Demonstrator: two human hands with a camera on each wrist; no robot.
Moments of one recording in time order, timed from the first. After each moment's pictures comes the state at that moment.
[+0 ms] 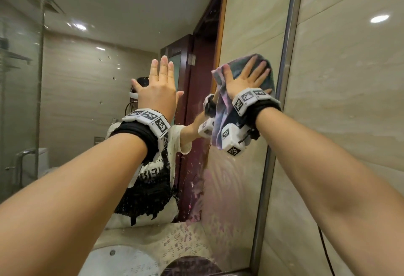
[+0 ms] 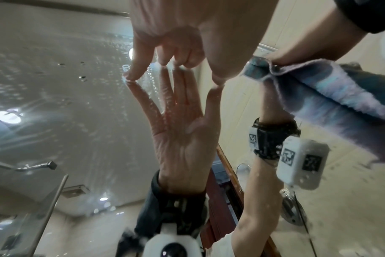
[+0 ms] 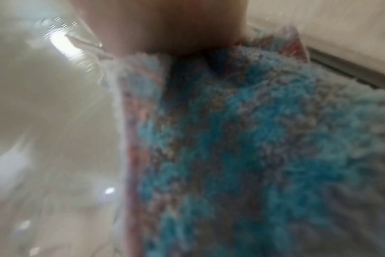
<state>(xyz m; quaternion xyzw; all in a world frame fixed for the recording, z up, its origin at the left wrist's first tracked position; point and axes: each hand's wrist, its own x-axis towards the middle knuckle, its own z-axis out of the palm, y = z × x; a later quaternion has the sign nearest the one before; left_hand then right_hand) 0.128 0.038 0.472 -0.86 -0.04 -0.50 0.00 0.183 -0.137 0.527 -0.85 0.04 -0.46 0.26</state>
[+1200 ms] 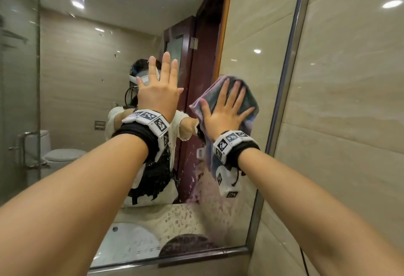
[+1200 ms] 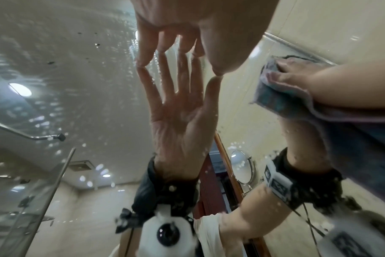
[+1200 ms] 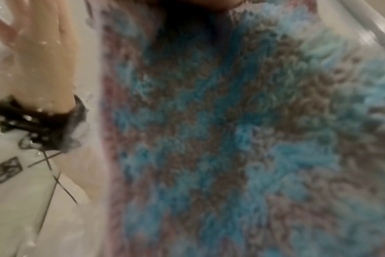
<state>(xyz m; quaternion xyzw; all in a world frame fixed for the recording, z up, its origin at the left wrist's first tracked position) 0.126 0.040 0.432 -0.86 -0.02 -0.50 0.00 0.177 -0.106 0.403 -0.87 -0.04 -0.47 0.15</state>
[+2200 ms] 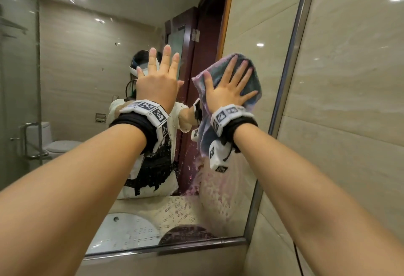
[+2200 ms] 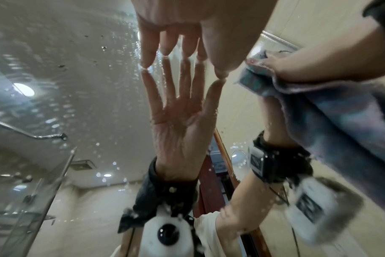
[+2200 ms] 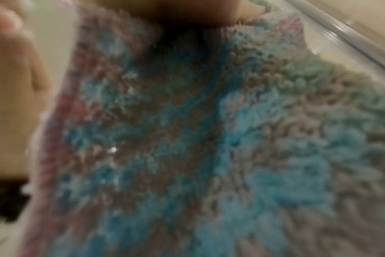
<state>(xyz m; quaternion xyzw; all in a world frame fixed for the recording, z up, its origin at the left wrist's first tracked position) 0.123 0.042 0.432 -0.87 -0.02 -0.49 0.00 0.178 -0.096 0.437 -0.85 0.00 -0.48 0.19</state>
